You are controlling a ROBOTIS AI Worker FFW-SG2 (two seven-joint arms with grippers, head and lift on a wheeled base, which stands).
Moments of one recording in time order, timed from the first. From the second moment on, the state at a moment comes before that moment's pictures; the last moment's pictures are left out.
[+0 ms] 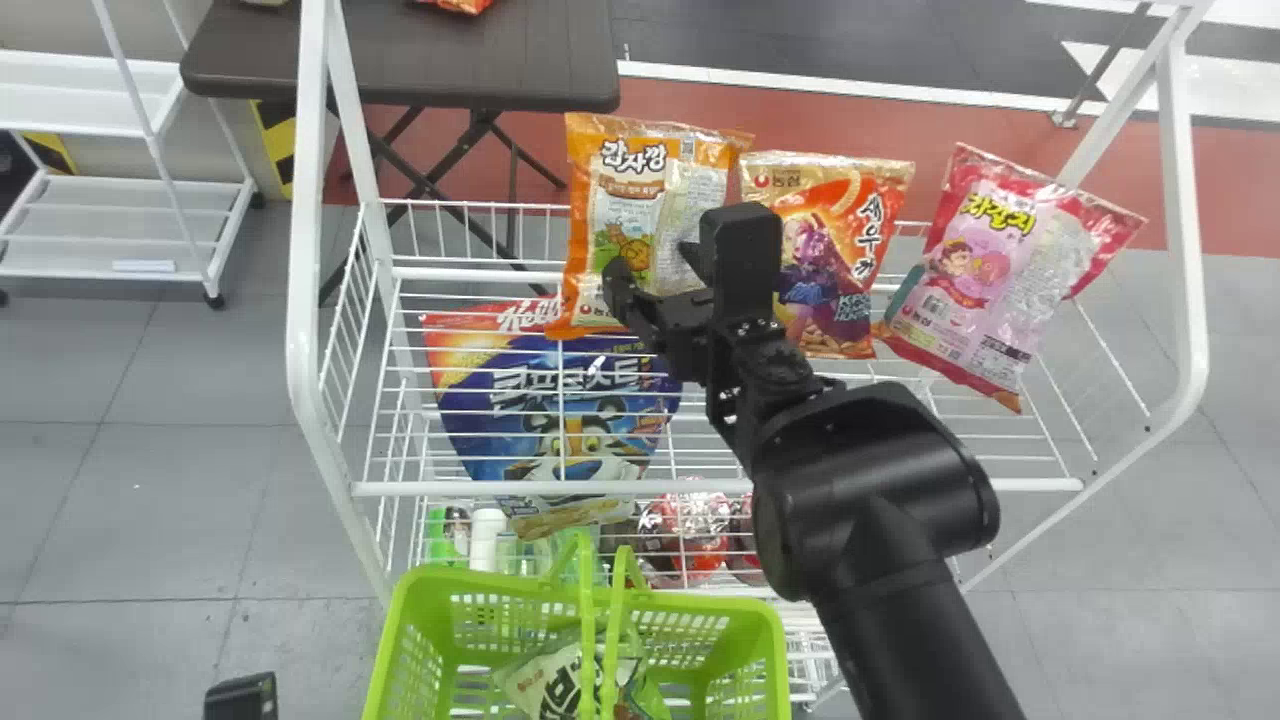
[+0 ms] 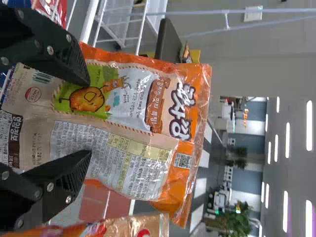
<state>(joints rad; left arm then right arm) 0.67 0.14 -0.02 -2.00 0.58 0.83 -0.98 -0.09 -0.01 0.22 -1.60 0.05 0.41 0.08</state>
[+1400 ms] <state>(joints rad) 0.71 0.13 -0.03 -2.04 0.58 0.83 -0.97 0.80 -0.11 -0.05 -2.67 -0.06 0.93 0.18</state>
